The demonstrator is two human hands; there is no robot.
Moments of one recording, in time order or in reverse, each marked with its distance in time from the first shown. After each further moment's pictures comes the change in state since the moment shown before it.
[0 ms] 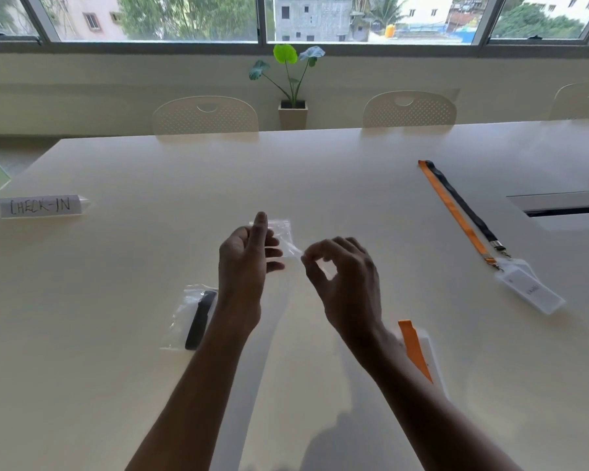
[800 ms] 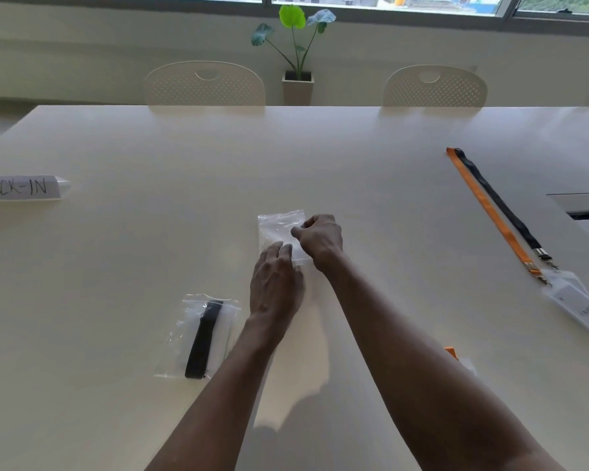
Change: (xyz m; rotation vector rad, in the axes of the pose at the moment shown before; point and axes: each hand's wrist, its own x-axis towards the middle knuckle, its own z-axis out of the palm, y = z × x) left_hand 0.095 -0.126 0.006 1.056 -0.074 0.355; right_hand 0.104 0.082 0.172 0.123 -0.335 0.902
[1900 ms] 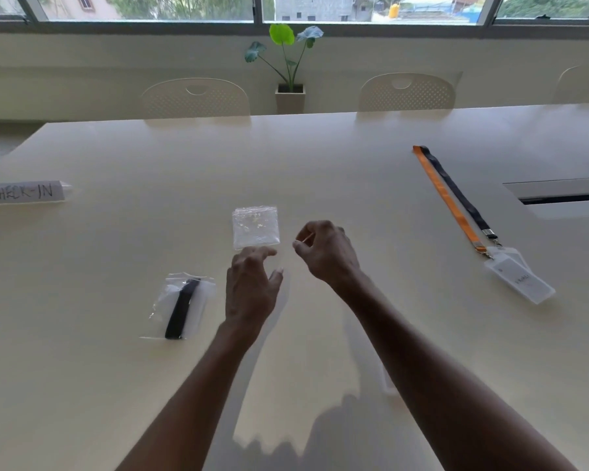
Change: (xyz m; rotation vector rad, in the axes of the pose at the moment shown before) left_hand -0.067 0.040 -0.034 -0.065 0.073 0.008; right_hand -0.100 0.038 -0.110 -0.308 -0.027 -0.418
